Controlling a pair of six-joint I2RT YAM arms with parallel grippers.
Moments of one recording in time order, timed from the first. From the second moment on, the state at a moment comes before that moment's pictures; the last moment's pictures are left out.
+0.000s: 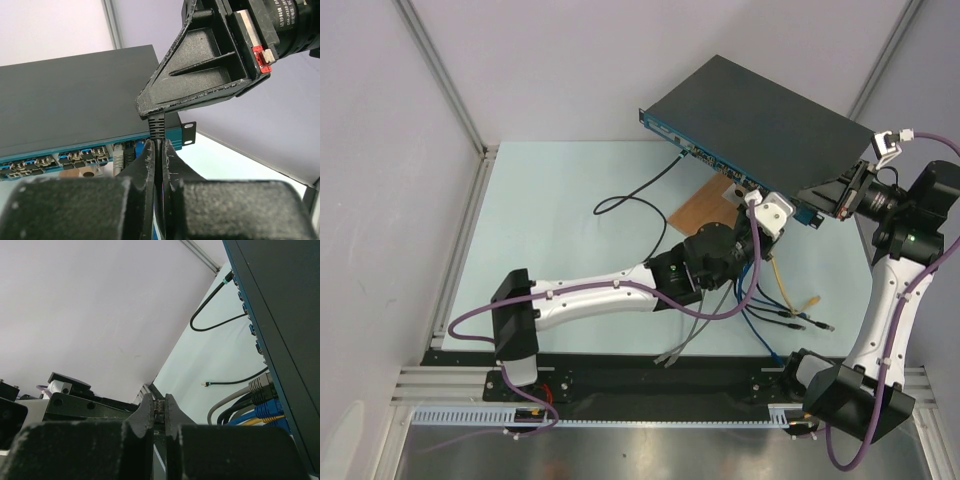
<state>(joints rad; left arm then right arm) -1.30 1.80 1.62 0.36 -0.40 0.13 -0.48 1.08 1.24 -0.32 -1.47 0.69</state>
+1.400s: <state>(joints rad) -1.30 2.14 2.33 -0.58 -0.57 -0.12 -0.76 1.35 1.17 -0.48 -1.32 0.62</state>
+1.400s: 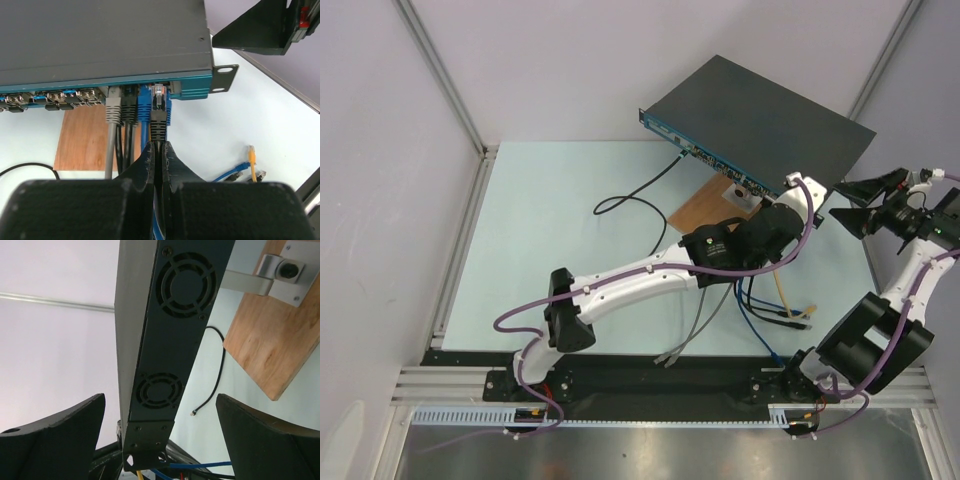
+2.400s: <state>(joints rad) -1.26 2.16 2.34 -0.62 -0.50 -0.21 -0.62 1.27 1.01 -0.14 -1.23 0.91</state>
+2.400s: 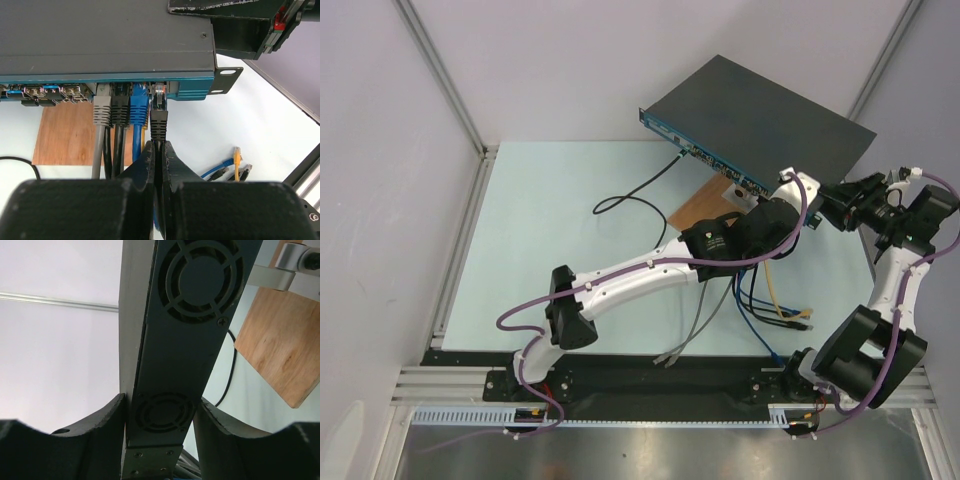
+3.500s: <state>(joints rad) -1.24 2.17 2.37 -0.61 -0.49 -0.31 -0.61 1.26 1.00 -0.14 -1.21 0.91</state>
